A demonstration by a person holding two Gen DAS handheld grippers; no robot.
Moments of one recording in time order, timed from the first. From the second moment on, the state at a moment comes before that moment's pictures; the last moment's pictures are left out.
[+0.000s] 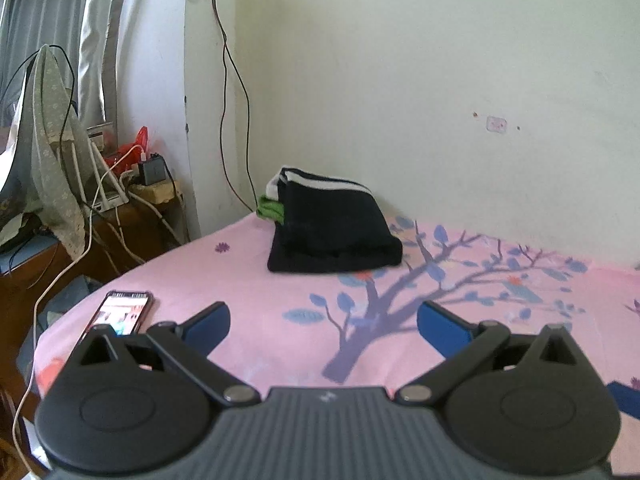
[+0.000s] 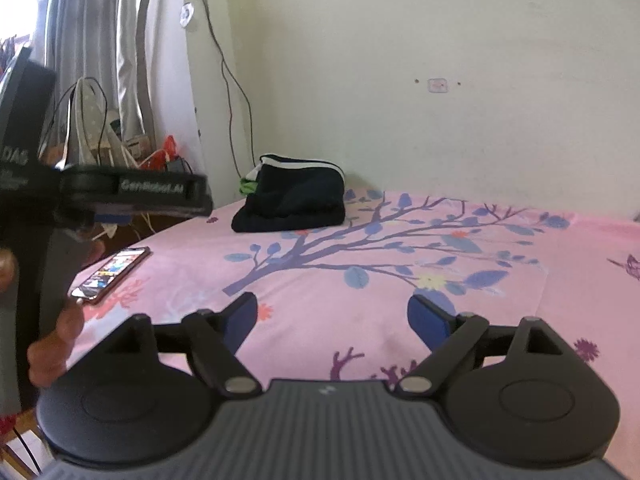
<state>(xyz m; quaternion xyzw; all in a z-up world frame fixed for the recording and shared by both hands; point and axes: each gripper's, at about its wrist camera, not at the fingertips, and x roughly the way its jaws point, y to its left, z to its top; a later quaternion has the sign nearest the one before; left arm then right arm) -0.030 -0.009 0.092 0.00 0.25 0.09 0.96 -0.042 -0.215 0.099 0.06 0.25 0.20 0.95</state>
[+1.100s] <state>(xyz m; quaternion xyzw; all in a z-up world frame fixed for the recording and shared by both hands) -0.018 -0.035 0.055 0.04 0.29 0.14 0.95 -0.020 -0.246 0.075 0.07 0.26 0.20 0.94</state>
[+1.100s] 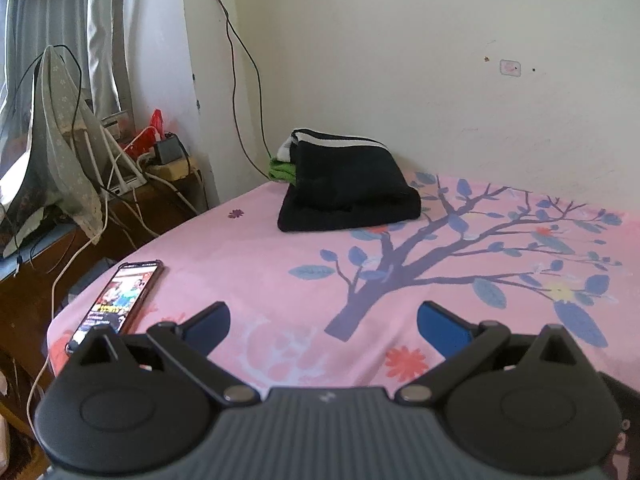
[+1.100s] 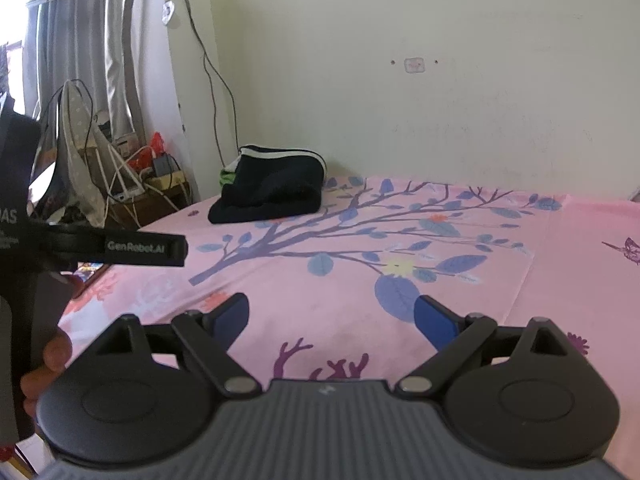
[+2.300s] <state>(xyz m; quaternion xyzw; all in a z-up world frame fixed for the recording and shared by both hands) -0.025 -0.056 0.074 0.00 0.33 0.10 0.94 -0.025 -0.267 0.093 0.13 0.24 0.20 0.94</state>
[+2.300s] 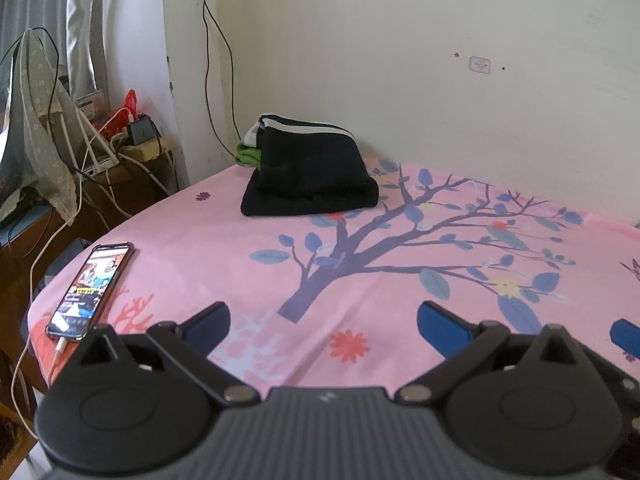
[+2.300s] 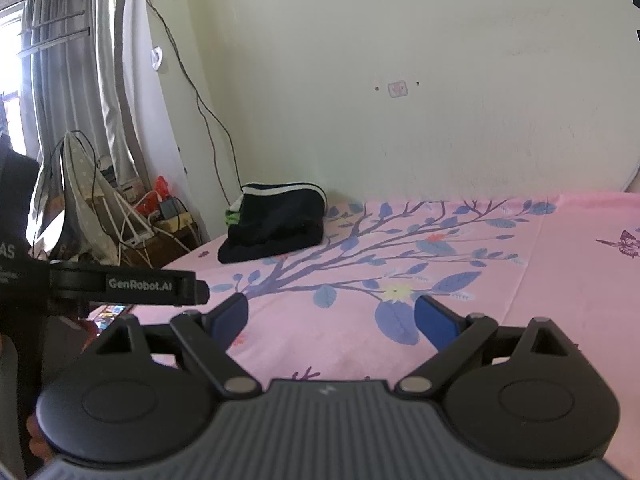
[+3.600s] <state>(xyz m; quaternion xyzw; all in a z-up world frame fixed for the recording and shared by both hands) -0.021 -0.051 0.065 -0.01 0.35 0.10 0.93 -0.024 -0.271 0.093 0.14 0.24 0.20 0.94</state>
